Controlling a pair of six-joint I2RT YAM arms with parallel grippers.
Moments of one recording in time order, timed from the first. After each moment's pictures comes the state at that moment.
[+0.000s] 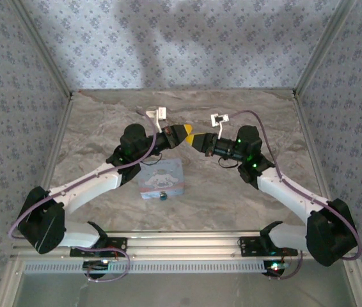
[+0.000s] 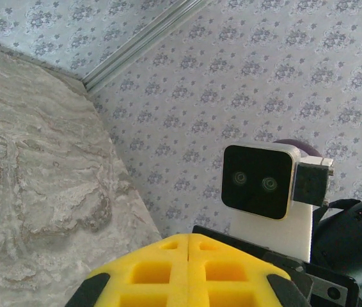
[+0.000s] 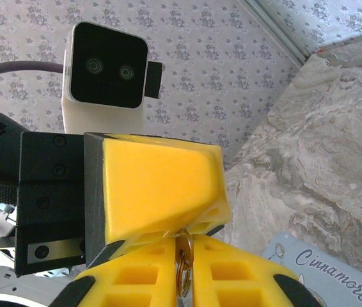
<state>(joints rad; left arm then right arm) -0.72 1.33 0.87 0.49 0.35 -0.98 0.52 1.22 0.75 0.48 -0.69 0.83</state>
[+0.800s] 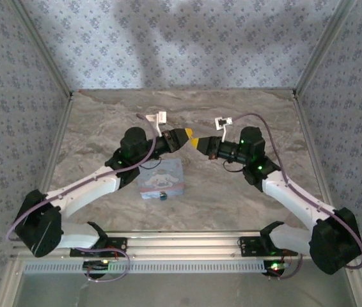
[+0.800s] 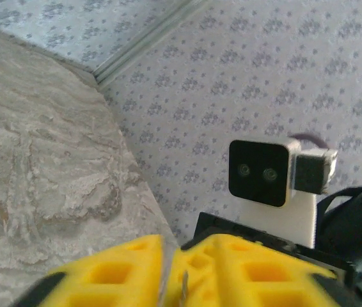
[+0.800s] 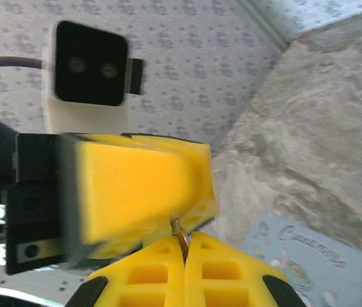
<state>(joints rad) -0.73 1.28 0.84 0.42 0.31 -0.95 0.48 1.14 0.73 0.29 -0.66 0.74</state>
